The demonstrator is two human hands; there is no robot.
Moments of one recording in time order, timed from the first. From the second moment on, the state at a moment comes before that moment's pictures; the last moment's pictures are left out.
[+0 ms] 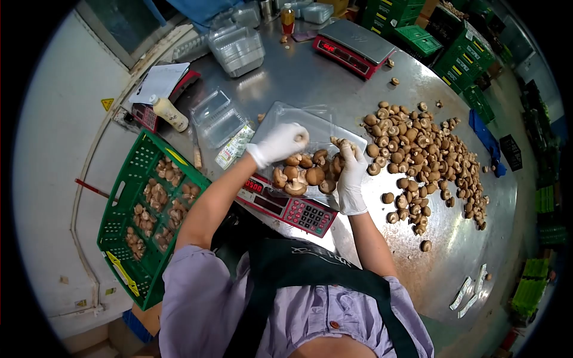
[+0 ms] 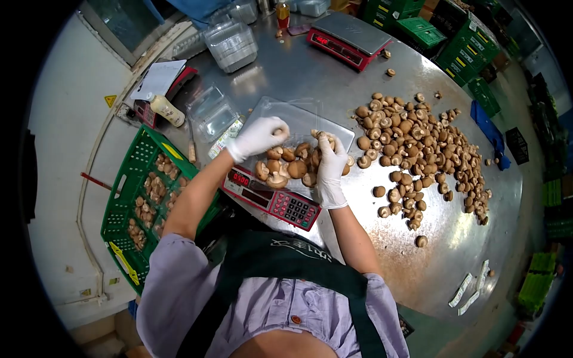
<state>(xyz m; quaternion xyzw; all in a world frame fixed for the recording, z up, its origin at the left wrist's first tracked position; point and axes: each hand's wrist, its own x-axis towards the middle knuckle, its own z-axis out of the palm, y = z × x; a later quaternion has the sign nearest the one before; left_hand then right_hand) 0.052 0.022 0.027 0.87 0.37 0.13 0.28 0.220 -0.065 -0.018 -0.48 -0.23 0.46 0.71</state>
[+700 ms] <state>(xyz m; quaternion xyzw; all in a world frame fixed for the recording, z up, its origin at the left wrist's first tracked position) -0.116 -0.064 -0.021 0.54 0.58 0.32 0.52 0.214 -0.089 0.014 -0.61 -0.64 0.20 0.42</state>
